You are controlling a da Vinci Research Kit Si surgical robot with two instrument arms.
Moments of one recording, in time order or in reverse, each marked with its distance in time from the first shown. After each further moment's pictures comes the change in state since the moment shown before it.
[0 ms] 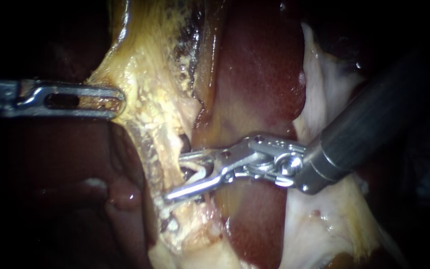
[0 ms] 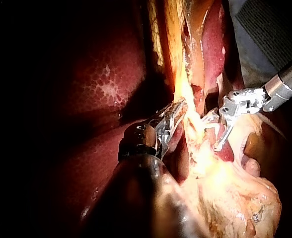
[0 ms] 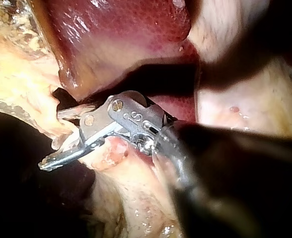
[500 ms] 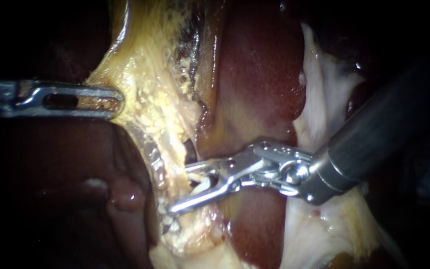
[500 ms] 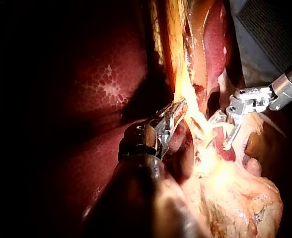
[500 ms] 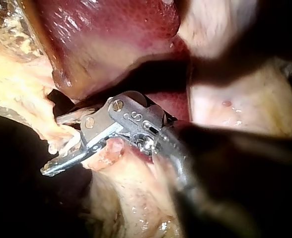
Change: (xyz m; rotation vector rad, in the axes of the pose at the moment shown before) right arm -0.001 0.000 -0.002 0.026 -0.028 0.027; left arm 0.000 0.000 0.000 0.001 0.001 0.002
